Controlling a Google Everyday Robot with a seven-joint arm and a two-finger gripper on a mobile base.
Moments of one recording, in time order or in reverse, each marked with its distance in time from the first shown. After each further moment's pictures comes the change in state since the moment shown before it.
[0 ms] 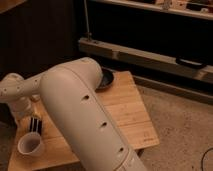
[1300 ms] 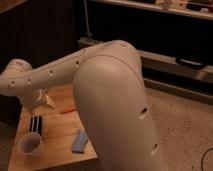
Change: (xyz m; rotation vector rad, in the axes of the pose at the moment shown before) arm 0.022 -0.081 -0.115 0.116 -0.173 0.100
